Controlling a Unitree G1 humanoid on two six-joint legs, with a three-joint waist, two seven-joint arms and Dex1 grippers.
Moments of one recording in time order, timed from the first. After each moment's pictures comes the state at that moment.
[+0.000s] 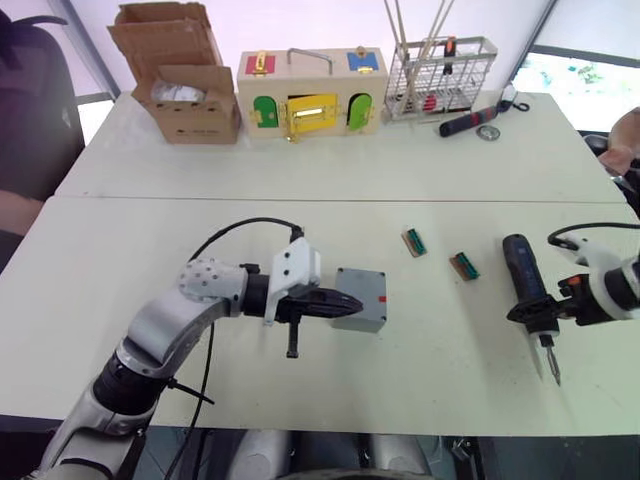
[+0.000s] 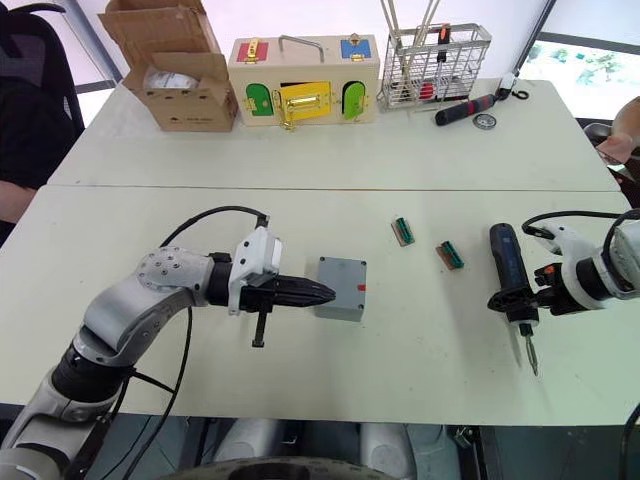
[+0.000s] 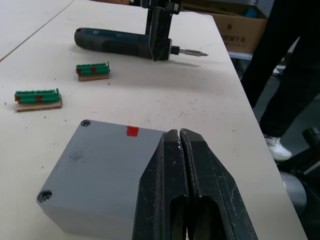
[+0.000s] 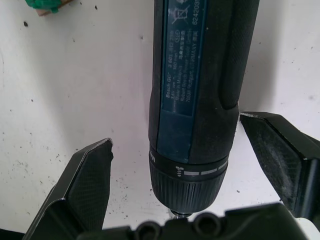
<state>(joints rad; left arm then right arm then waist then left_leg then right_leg) -0.42 0.55 -0.29 -0.46 -0.49 0.61 -1.02 -0.60 -1.25 0.26 0.18 0.53 1.51 0.93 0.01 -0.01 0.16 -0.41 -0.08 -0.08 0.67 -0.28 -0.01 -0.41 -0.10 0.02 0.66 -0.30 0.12</state>
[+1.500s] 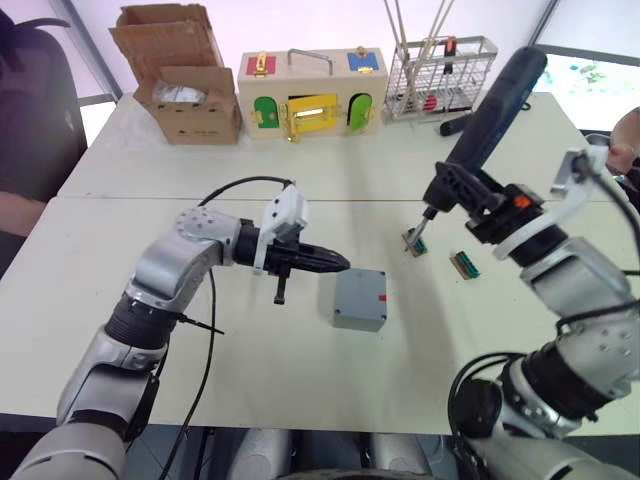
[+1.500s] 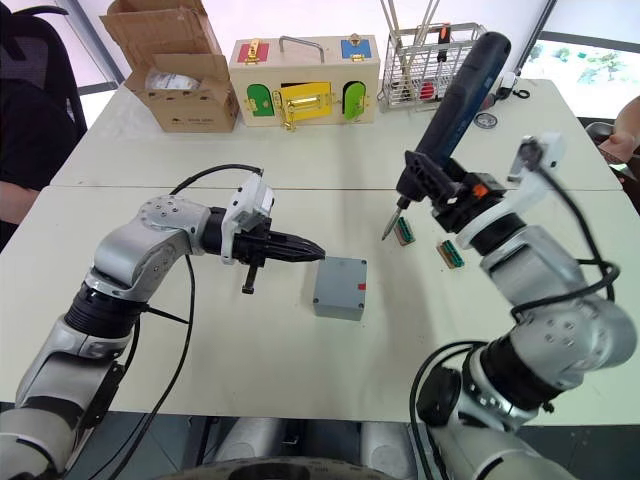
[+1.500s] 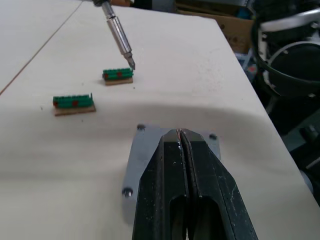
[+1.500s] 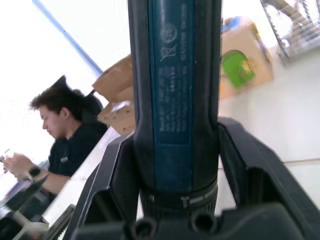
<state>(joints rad) -0.67 0.54 -0.27 -0.07 -0.46 0.55 -1.24 -0.48 -0.09 -0.61 -0.79 0.69 1.24 0.30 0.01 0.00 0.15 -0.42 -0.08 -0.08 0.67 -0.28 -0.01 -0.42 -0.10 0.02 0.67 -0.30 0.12</state>
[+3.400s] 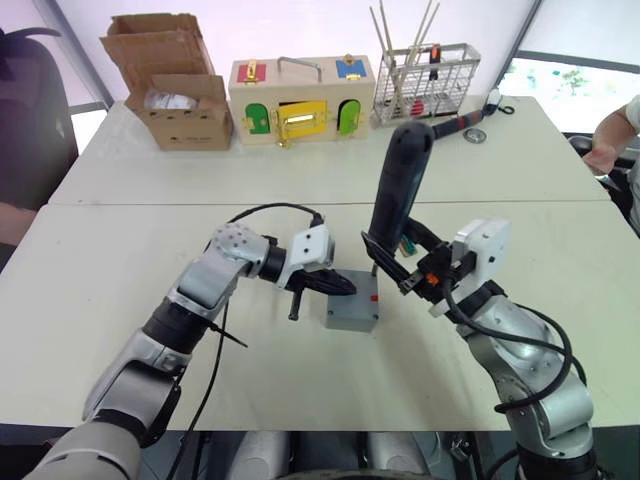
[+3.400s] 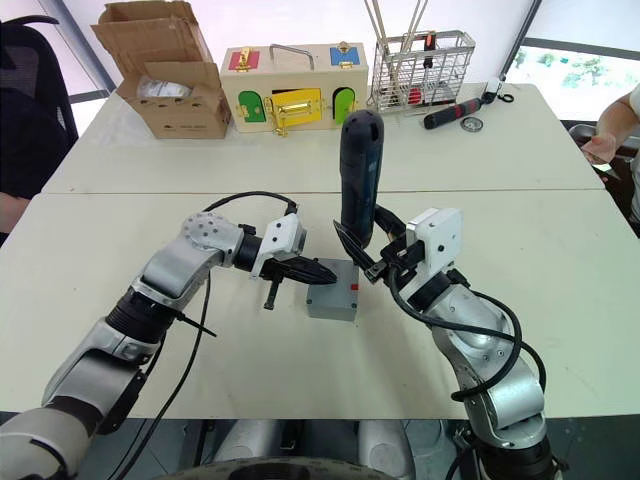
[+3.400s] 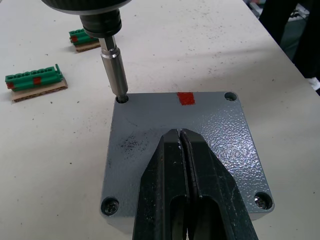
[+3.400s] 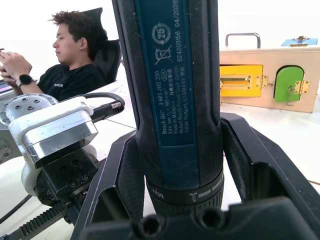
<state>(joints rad) -0.66 0.44 -0.40 0.09 -0.21 0.31 -1.28 -0.02 -0.37 0.05 -0.73 0.34 0.47 0.37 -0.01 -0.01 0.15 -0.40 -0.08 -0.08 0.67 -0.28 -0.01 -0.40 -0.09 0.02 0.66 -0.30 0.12</state>
